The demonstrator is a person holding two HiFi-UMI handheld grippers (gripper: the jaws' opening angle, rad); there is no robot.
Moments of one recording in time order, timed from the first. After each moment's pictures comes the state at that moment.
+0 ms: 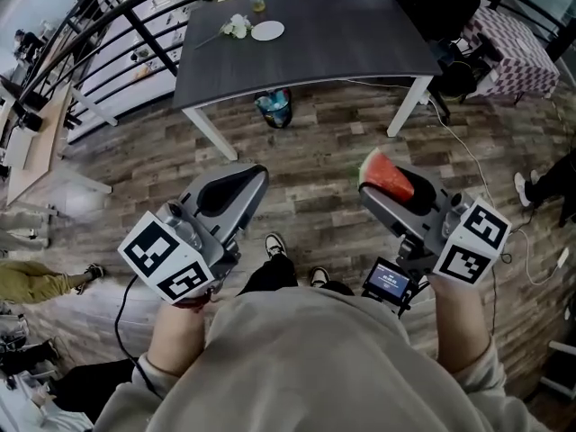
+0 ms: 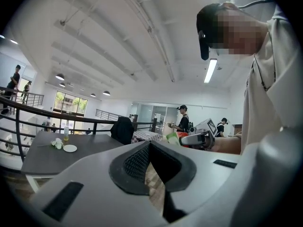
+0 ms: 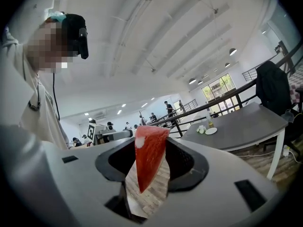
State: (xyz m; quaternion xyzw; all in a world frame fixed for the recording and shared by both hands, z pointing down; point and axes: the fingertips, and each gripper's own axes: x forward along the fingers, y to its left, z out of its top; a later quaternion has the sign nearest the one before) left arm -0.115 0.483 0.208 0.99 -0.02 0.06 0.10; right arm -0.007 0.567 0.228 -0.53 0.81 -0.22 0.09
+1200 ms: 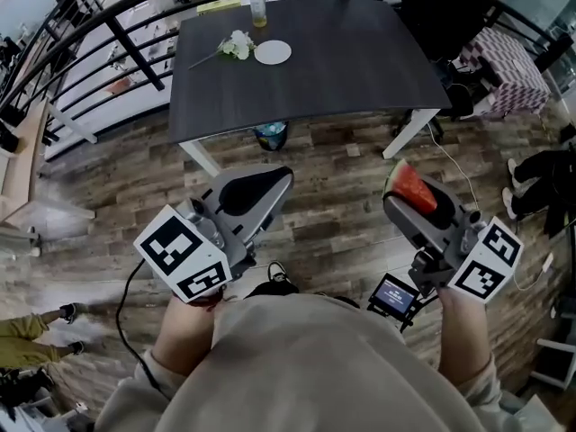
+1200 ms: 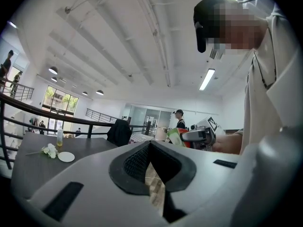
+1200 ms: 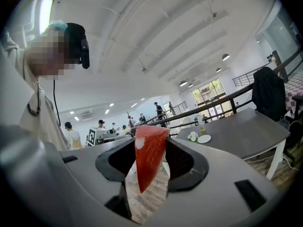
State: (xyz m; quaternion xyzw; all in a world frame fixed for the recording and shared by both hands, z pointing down) left arm -0.083 0.317 0.217 0.99 0.05 0.03 0.11; right arm 0.016 0.416 0.217 -0.59 0.77 -0.22 0.08
